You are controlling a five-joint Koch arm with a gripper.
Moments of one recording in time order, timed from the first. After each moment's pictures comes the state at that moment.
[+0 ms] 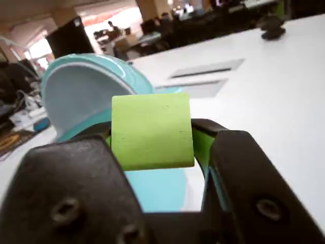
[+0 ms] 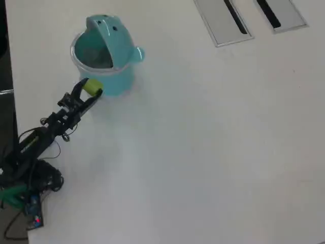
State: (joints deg) arm -35.9 122.1 121.4 0.1 -72.2
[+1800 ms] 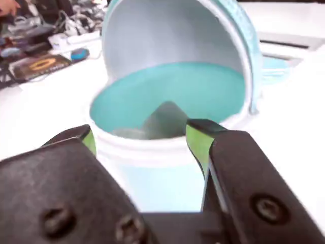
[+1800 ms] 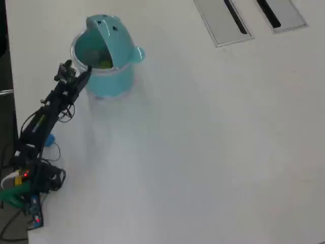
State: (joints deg) arm -51.2 105.4 102.6 13.3 -83.5
